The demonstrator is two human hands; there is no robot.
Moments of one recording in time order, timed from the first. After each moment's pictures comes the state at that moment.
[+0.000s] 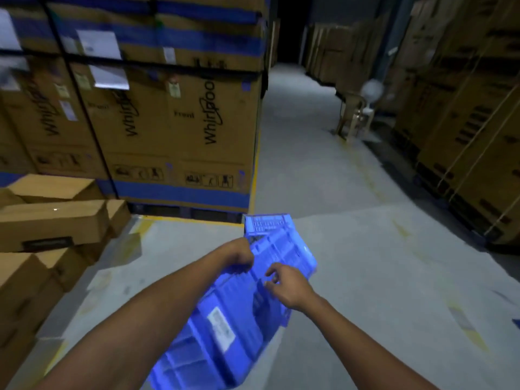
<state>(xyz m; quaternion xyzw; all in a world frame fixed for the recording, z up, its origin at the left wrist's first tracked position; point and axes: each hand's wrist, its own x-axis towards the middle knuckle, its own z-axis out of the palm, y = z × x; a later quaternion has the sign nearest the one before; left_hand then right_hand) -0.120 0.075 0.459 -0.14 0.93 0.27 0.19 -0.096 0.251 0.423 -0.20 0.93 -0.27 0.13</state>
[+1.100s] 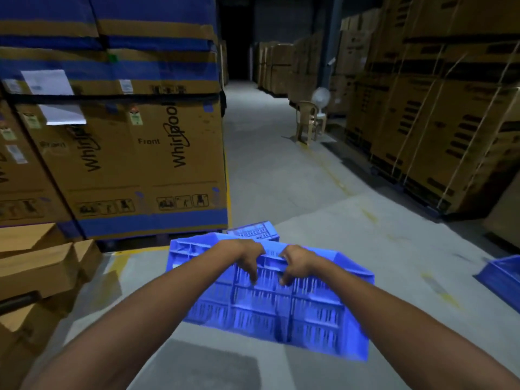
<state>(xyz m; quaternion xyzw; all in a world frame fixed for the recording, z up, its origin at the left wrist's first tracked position) -0.126 0.098 0.501 0.21 0.95 -0.04 0.24 -0.112 0.274 0.478 -0.18 0.95 -0.18 0.20</state>
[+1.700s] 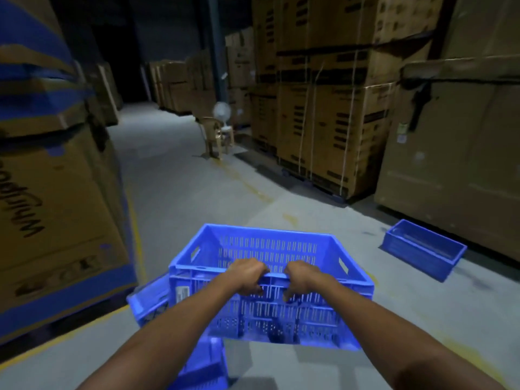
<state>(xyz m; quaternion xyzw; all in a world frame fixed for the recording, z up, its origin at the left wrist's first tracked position) -0.278 0.404 0.479 0.40 0.91 -0.09 0.08 -0.218 0.570 0.467 0.03 0.99 -0.08 0.14</state>
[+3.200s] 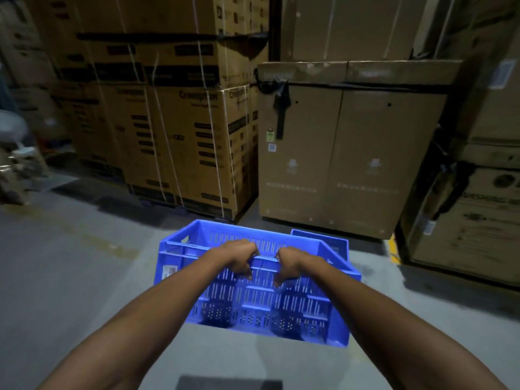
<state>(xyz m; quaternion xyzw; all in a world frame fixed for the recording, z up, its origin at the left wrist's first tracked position) -0.740 0.962 0.491 0.65 0.75 -0.07 0.14 -0.586 1.052 0.477 0.32 0.92 -0.17 0.11</state>
